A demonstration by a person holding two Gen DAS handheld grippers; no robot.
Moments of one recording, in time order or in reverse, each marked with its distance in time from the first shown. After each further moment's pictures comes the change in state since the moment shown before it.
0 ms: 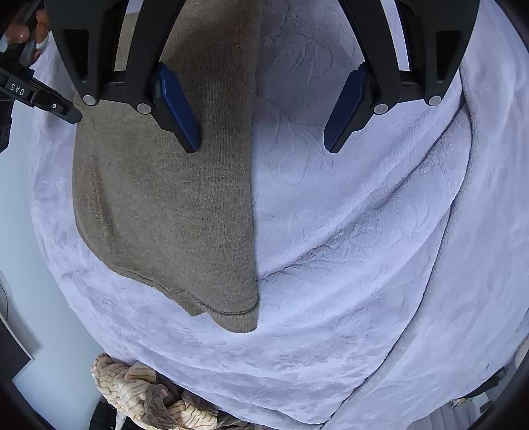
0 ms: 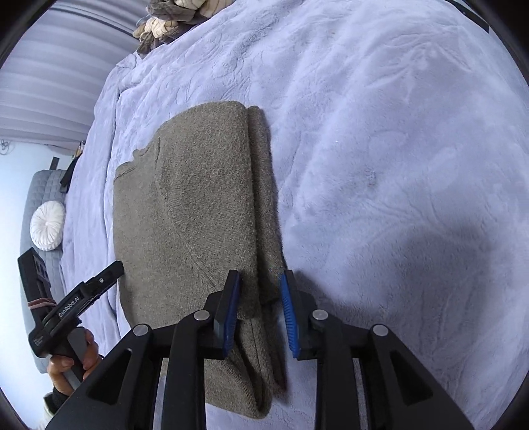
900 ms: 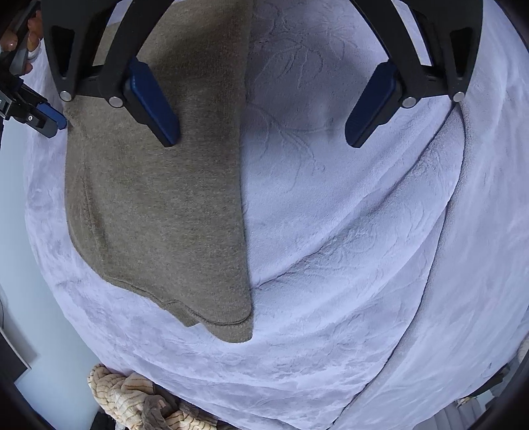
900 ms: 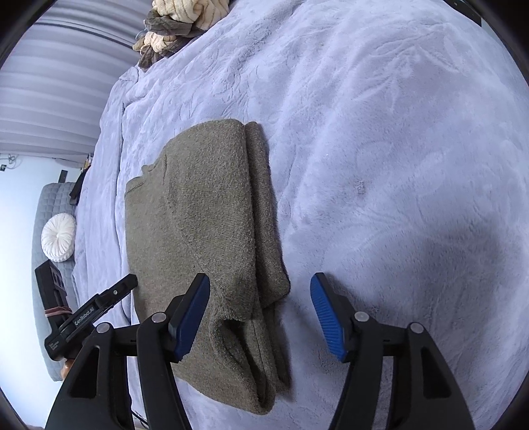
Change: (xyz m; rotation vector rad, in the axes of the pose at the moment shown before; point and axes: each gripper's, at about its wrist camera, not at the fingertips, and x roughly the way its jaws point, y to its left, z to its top) left arm 0.003 0.001 0.000 0.012 0.040 0.036; right arm -0.009 -0.006 0.010 0.035 -0.028 0.046
